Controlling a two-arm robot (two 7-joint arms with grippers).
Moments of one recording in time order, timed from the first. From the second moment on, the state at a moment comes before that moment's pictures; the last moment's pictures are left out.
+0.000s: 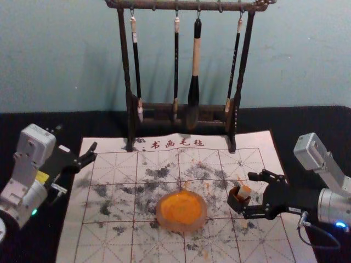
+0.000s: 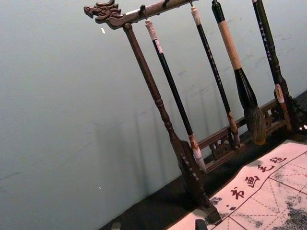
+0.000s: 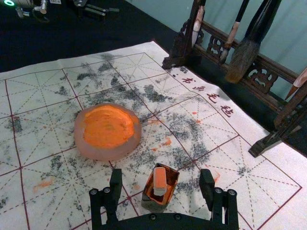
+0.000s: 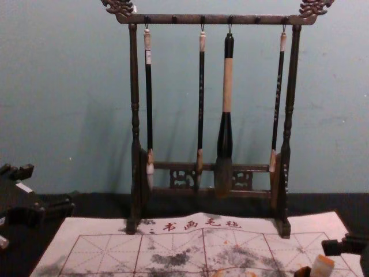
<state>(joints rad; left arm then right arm) -0.20 0.60 0.45 -1.41 -0.25 -0.12 0.03 0.30 0.67 -0.52 -1.39 0.39 0.07 0.70</state>
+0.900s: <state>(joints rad) -0.20 0.60 0.45 -1.41 -0.25 -0.12 0.03 0.07 0.53 -0.28 -1.52 0.19 -0.19 0.10</state>
